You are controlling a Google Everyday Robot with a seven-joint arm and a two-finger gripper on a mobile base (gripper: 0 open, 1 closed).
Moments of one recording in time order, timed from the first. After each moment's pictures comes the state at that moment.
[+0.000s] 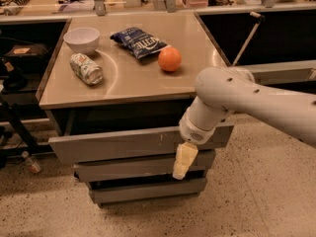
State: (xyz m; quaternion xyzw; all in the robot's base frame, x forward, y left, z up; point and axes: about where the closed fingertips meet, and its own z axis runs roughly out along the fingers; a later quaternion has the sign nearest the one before) arm 0.502 -0.072 0.685 -0.63 0.76 0.11 0.12
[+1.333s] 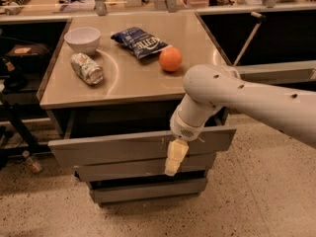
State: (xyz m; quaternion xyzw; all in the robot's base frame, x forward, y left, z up) arm 0.511 -0.053 0.680 -0.64 0.75 0.12 0.11
